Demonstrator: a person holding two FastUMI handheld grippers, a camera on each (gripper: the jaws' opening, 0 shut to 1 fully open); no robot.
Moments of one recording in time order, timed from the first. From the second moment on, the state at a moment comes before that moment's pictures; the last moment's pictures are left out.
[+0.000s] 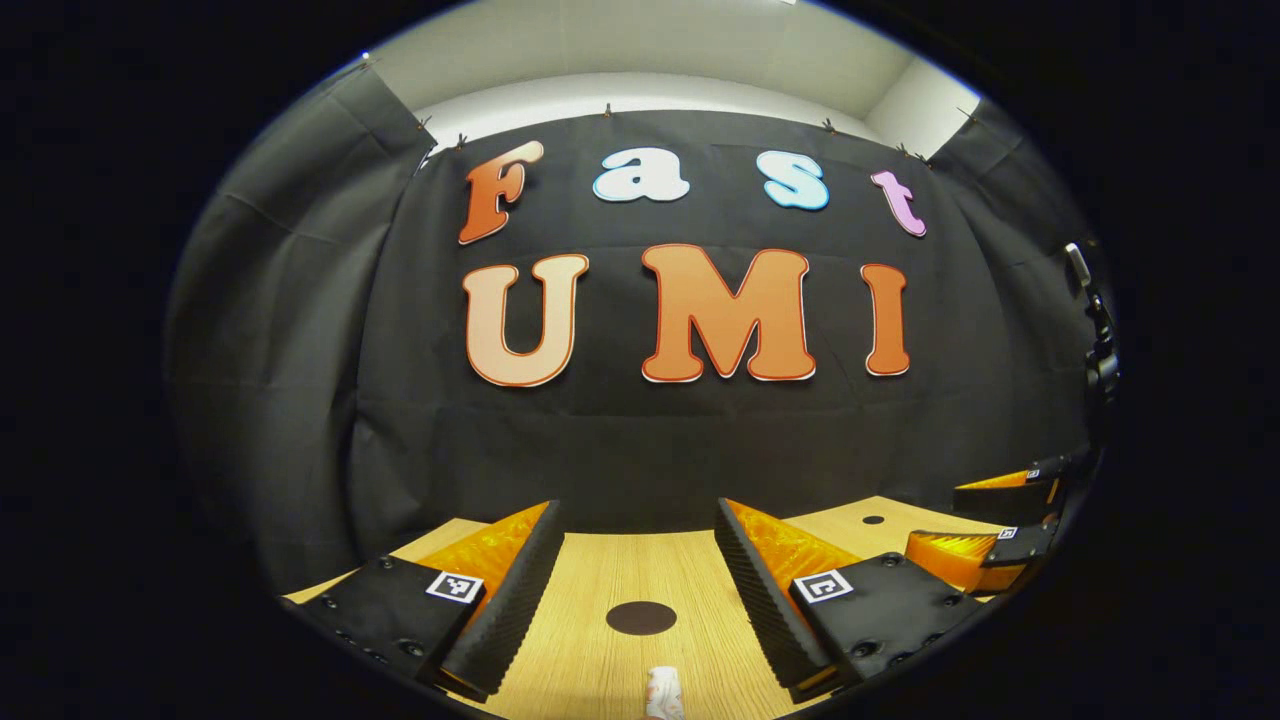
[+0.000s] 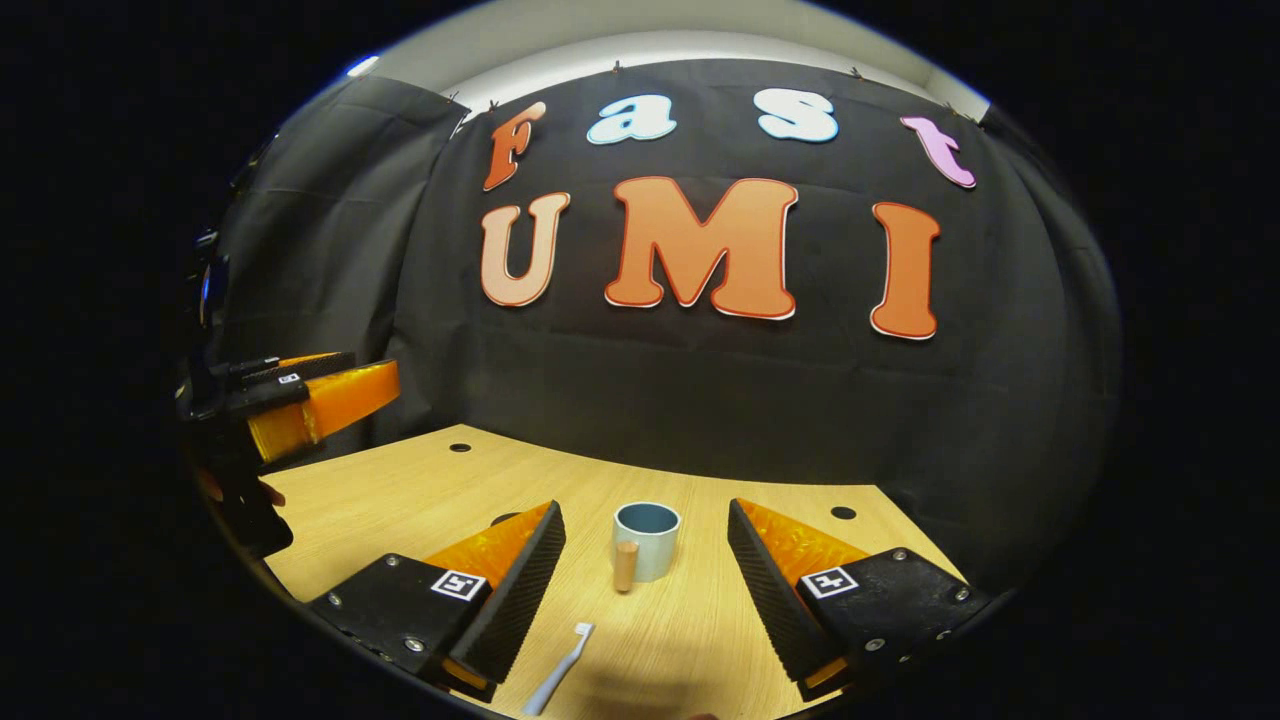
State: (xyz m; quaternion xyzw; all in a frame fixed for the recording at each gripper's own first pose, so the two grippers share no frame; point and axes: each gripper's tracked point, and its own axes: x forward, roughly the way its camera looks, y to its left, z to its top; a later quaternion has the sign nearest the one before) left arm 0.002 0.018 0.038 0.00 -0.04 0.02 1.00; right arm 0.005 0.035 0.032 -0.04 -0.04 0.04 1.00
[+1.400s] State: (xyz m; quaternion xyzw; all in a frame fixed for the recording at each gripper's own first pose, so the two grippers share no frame) left arm 0.016 0.041 -0.081 -0.02 0.15 0.01 0.99; right arm 0.011 0.067 -0.143 0.00 0.30 0.04 0.95
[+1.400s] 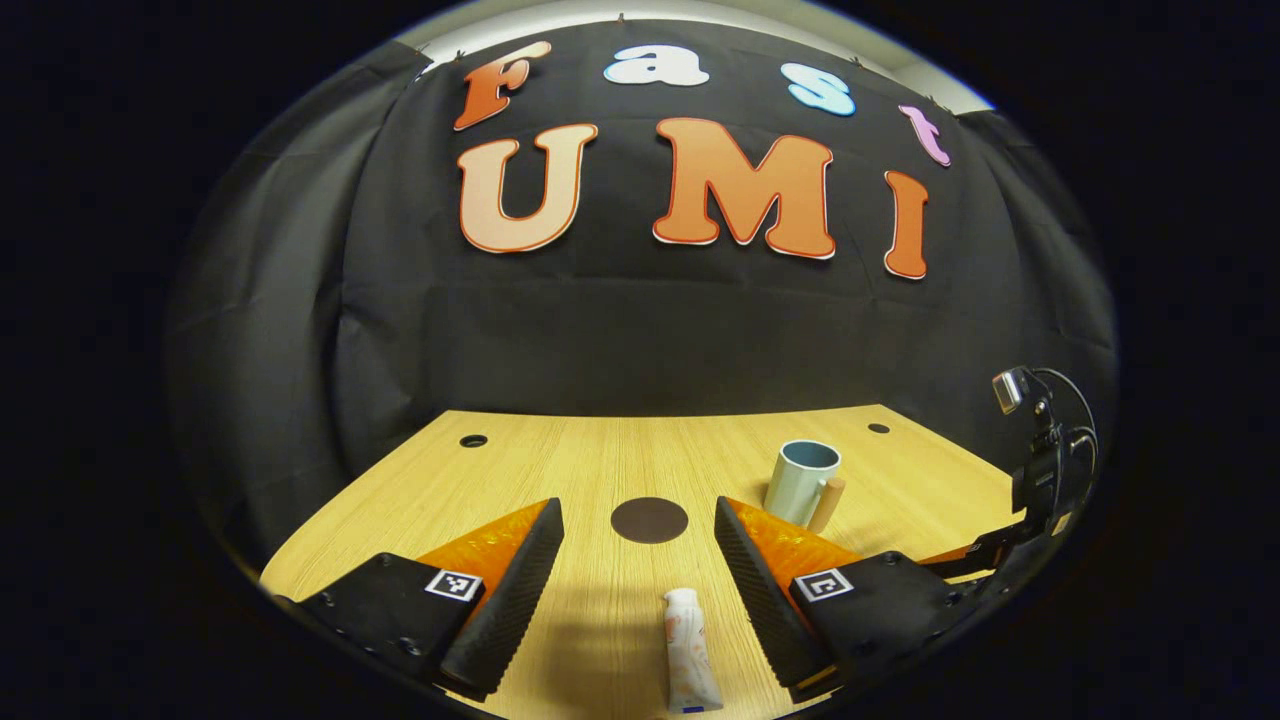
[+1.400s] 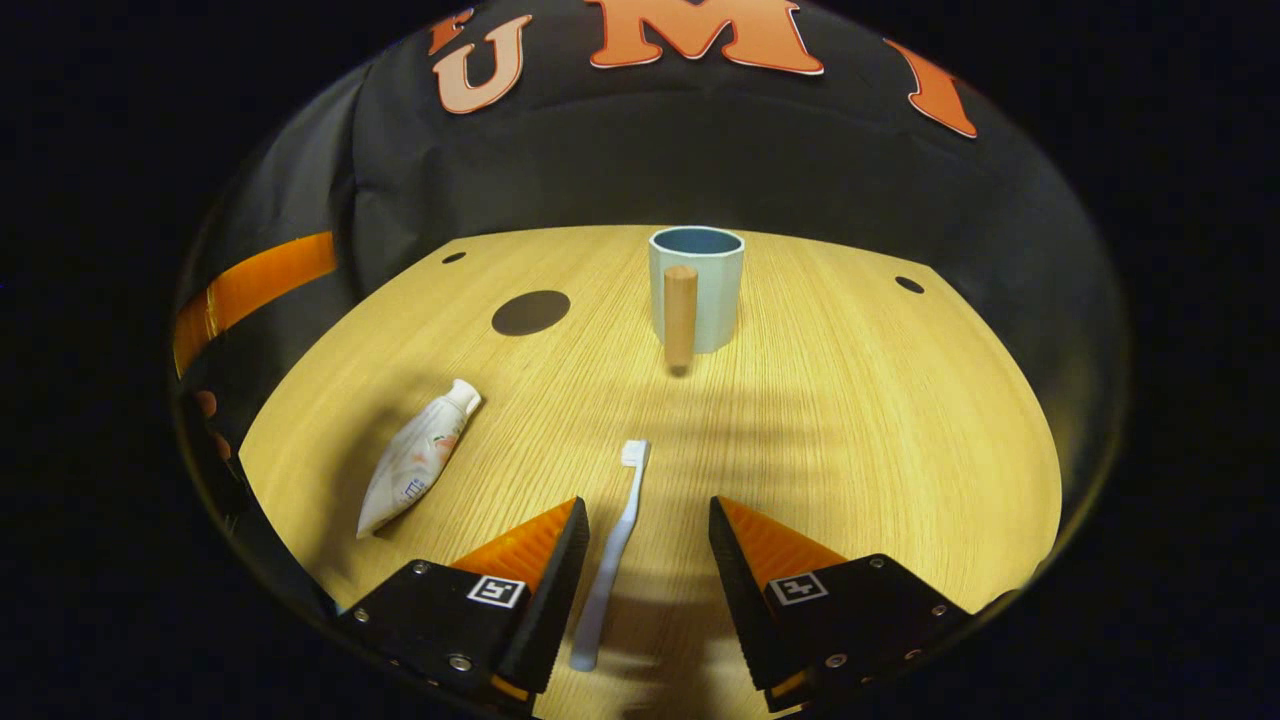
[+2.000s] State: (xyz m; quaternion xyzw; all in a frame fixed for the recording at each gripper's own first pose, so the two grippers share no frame) left arm -0.001 0.018 -0.179 -0.02 0.32 -0.03 0.95; right arm 0.010 0.073 -0.167 -0.01 0.34 0.02 0.94
